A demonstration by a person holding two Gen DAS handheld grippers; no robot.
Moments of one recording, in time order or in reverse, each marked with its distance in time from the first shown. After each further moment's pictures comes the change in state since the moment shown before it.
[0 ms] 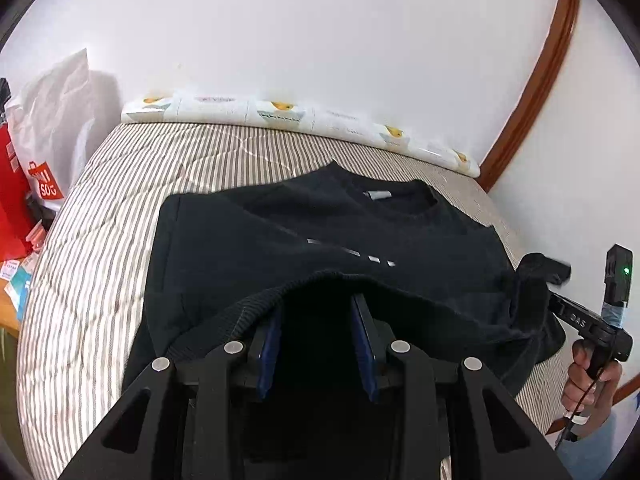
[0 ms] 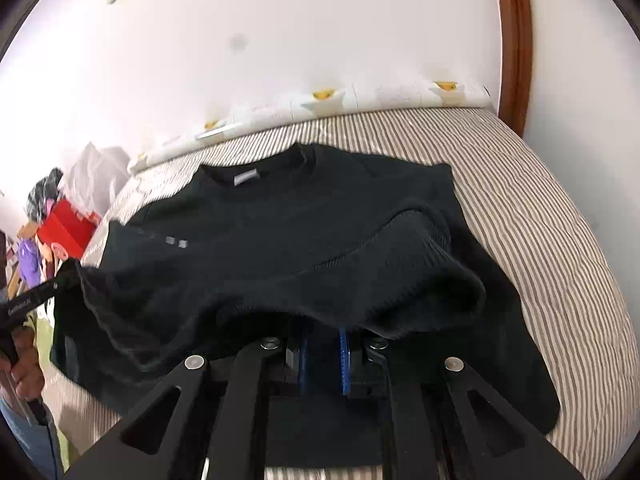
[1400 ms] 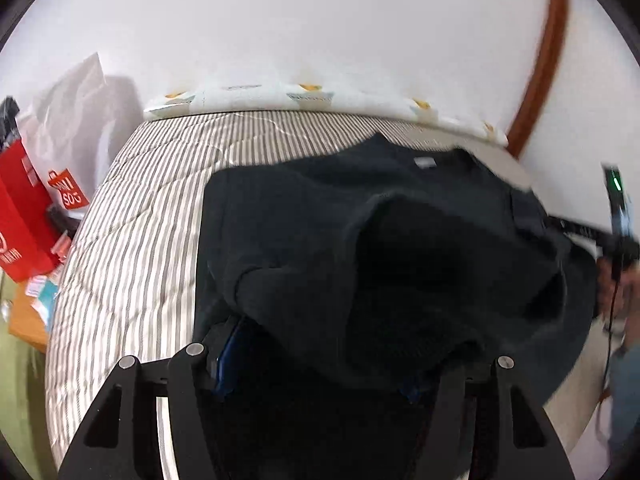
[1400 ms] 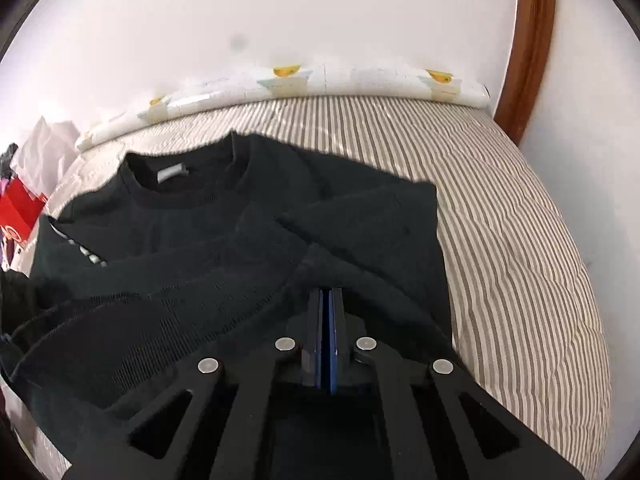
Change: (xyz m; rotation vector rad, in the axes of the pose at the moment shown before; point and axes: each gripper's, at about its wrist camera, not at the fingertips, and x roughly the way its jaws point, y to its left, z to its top) left arm 0.015 0.032 -0.007 0.074 0.015 0.115; right arm 0.070 -0.032 0.046 -0.084 0.065 -0.124
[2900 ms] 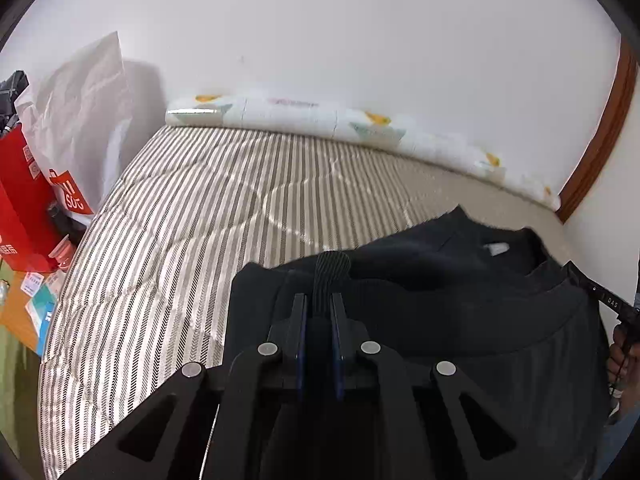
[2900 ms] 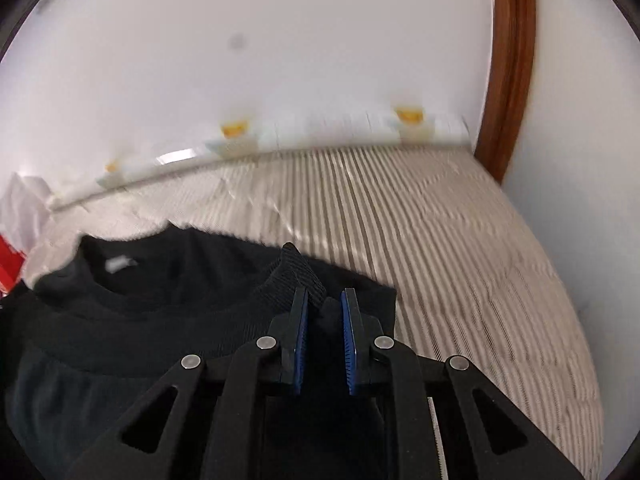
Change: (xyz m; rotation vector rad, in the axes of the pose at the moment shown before) left arm 0.066 0.034 0.063 -0.135 -0.015 0.083; right arm 0.045 -0.041 0.054 0.071 -0.075 -0.059
